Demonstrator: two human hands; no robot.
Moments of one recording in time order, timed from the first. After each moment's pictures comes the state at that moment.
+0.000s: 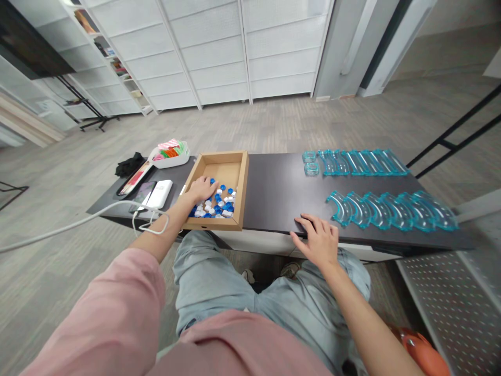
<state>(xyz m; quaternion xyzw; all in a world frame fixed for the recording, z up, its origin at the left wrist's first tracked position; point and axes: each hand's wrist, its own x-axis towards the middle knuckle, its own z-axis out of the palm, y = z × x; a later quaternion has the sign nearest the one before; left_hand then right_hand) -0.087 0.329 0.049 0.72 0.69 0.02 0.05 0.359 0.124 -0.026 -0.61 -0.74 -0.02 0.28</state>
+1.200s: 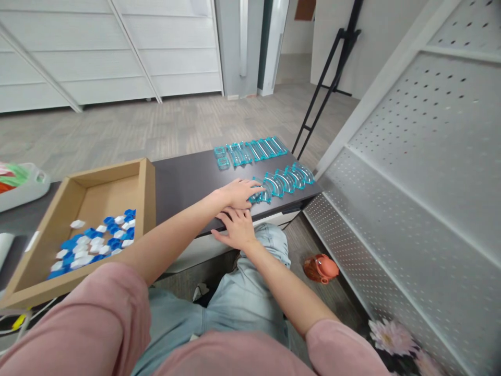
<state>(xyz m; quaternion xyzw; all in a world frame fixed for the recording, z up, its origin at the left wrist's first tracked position) 0.316 0.288 0.054 0.99 0.11 -0.06 0.06 0.352 0.128 -0.021 -0.64 -0.75 0.05 0.16</state>
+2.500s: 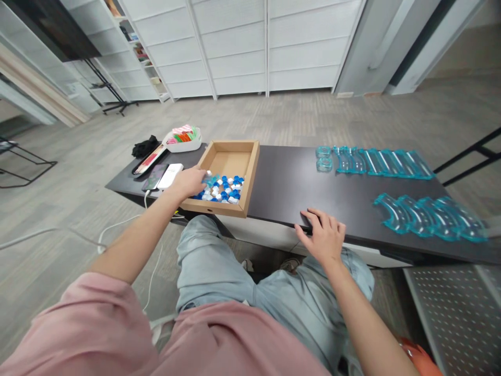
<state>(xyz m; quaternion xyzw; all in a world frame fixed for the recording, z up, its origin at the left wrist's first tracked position) -0.089 0.235 0.132 0.69 0.71 -0.14 -0.03 0.362 0.126 -0.026 -0.62 -0.75 -0.01 0.25</state>
